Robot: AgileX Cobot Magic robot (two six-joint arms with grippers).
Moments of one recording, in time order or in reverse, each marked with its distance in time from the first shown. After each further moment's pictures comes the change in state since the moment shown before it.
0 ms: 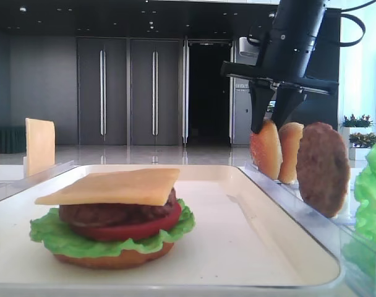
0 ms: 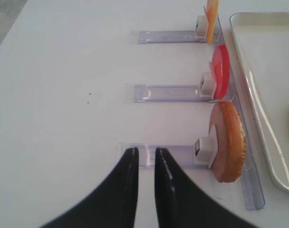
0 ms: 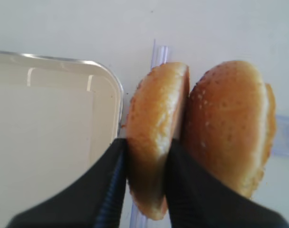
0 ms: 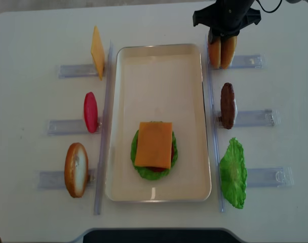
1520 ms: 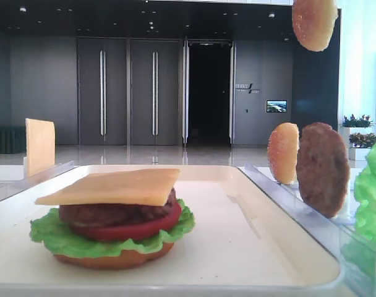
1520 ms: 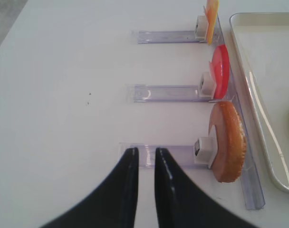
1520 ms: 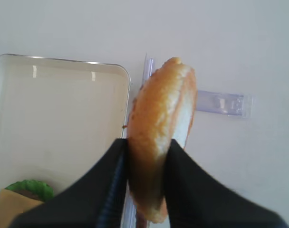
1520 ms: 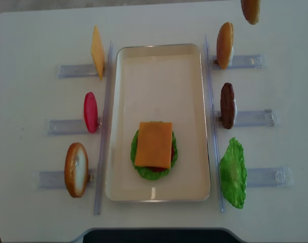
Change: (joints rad) left arm 0.000 0.000 0.000 0.000 0.000 0.000; right arm 0.005 -0.418 -0.007 -0.071 0.253 0.040
